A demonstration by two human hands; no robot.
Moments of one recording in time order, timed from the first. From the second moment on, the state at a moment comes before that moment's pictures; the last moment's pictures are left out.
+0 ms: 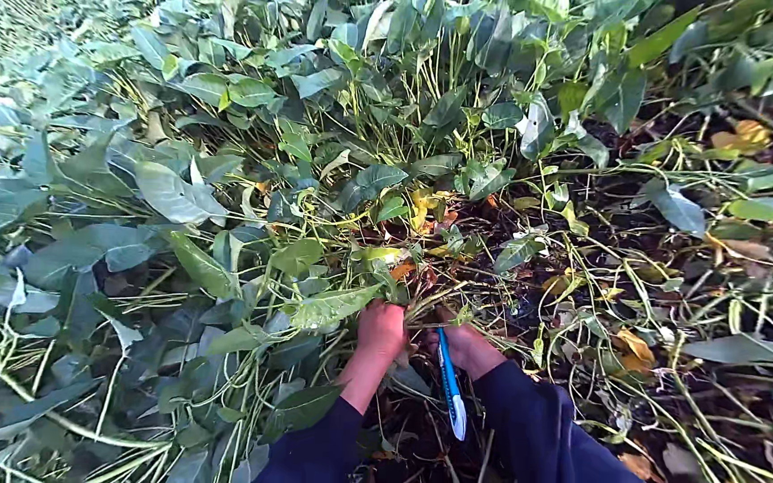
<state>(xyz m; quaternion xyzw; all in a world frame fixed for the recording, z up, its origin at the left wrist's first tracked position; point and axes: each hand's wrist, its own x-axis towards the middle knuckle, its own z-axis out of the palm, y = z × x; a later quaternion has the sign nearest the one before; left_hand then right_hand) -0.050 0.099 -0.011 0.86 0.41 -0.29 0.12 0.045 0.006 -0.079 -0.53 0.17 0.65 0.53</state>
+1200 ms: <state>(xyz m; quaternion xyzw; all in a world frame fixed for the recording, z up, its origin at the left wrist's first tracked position) -0.075 0.092 0.001 0.83 0.37 -0.38 0.17 -0.028 -0.069 -0.033 -0.44 0.29 0.62 0.58</state>
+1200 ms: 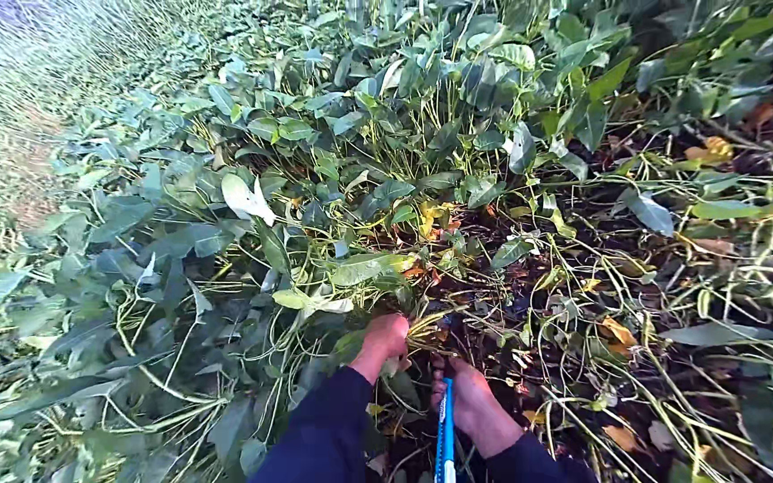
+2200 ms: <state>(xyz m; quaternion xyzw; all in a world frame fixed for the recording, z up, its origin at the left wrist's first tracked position) -0.119 0.086 0.021 0.81 0.41 -0.40 0.08 -0.060 -0.022 -0.067 -0.44 0.22 0.67 0.55</state>
